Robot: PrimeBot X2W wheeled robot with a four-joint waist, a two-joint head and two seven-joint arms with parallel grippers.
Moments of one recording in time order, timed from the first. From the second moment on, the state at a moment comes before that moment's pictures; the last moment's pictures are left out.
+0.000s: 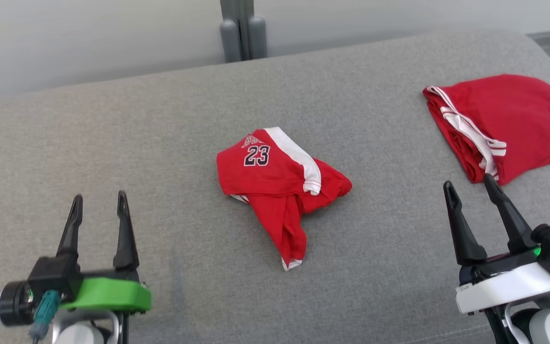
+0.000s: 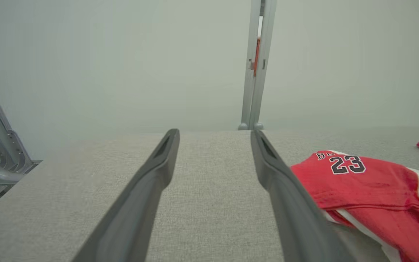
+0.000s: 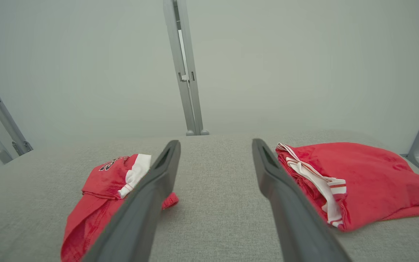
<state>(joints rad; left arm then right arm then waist) -0.09 0.20 -0.17 0.09 -0.31 0.12 -0.26 0.04 -0.20 0.05 -0.17 0.29 0.13 -0.12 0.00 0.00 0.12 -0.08</state>
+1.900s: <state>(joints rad) -0.17 0.14 -0.22 0.00 -0.23 0.12 -0.26 -0.22 -0.34 0.66 0.19 0.36 0.13 -0.03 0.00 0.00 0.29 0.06</state>
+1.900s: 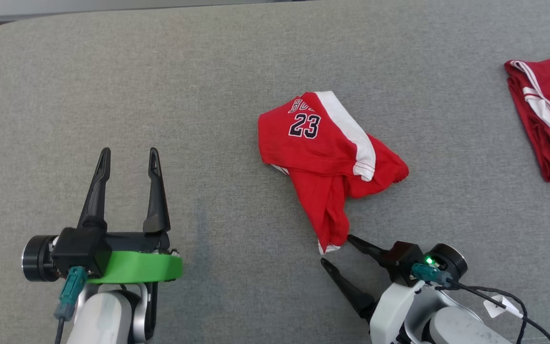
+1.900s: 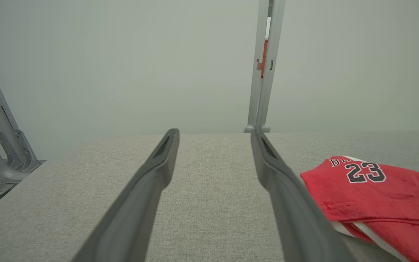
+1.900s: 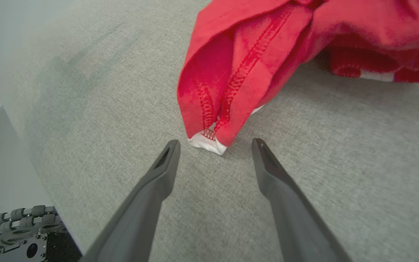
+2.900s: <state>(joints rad) -0.16 0.08 -0.15 0.02 -0.17 0.07 -0.26 -0.65 -0.21 0.86 -0.14 0.43 0.13 -0.20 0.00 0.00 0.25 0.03</state>
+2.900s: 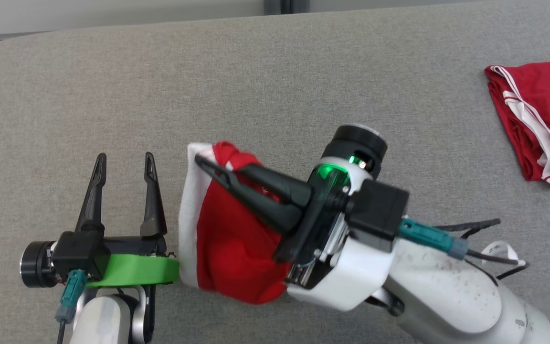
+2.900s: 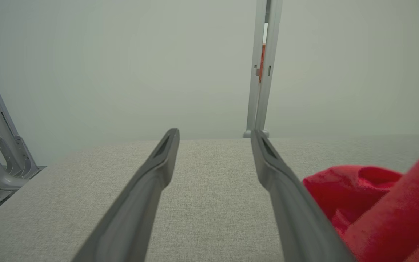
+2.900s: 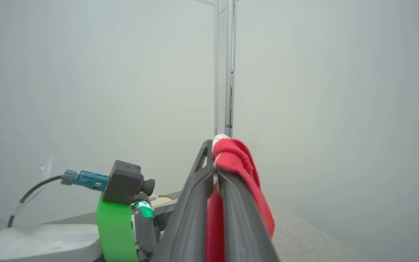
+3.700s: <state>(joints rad) -0.18 0.07 -0.15 0.04 -0.13 0.04 -0.26 -0.22 -0.29 0.22 0.33 0.57 0.13 -0.25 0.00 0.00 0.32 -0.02</state>
